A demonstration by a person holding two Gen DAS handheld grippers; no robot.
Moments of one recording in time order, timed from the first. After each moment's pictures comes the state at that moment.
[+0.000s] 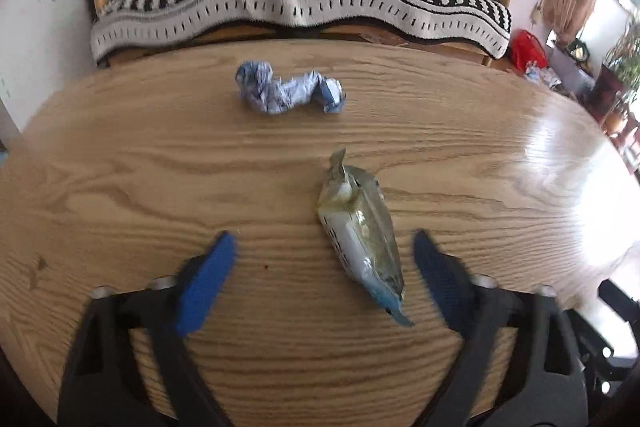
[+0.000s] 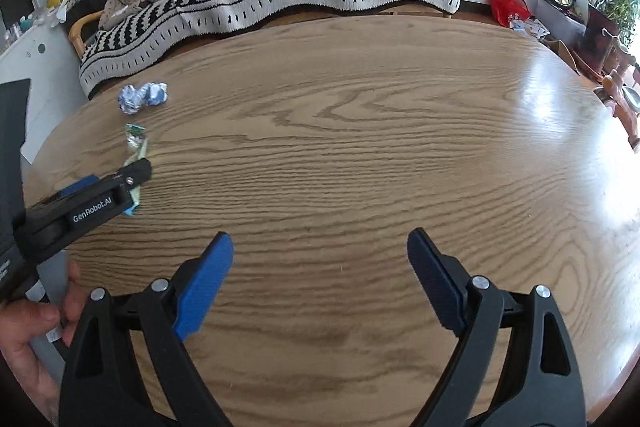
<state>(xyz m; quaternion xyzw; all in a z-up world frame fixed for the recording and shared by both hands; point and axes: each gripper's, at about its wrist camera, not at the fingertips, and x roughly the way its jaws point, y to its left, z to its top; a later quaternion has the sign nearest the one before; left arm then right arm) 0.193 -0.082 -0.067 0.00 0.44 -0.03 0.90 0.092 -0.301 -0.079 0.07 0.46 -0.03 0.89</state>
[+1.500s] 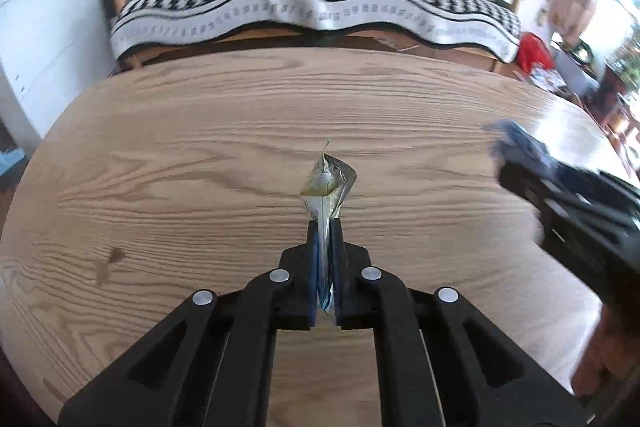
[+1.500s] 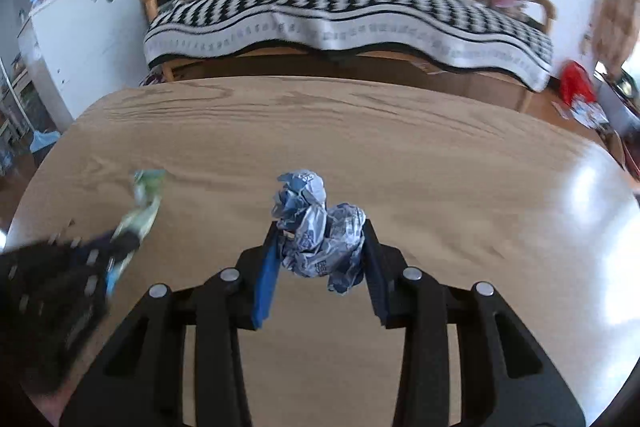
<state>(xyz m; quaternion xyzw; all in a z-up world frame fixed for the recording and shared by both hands) 0.158 -0.023 -0.036 0.00 0.44 -0.03 0.90 0.153 -0.200 -0.042 -0.02 0.42 0.07 0.91</state>
